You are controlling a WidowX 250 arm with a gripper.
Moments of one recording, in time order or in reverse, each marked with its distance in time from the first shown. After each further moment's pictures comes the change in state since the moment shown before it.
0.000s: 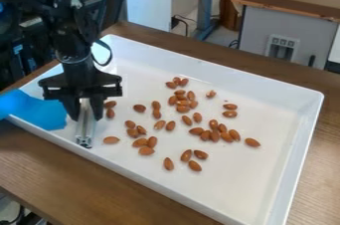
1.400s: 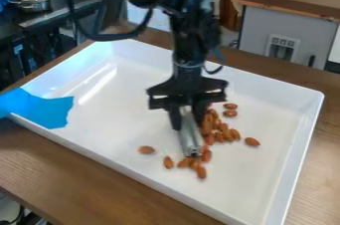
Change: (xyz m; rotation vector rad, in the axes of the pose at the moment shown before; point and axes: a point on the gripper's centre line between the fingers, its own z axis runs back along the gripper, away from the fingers) arm -0.043 -0.148 0.008 -0.055 0.098 0.033
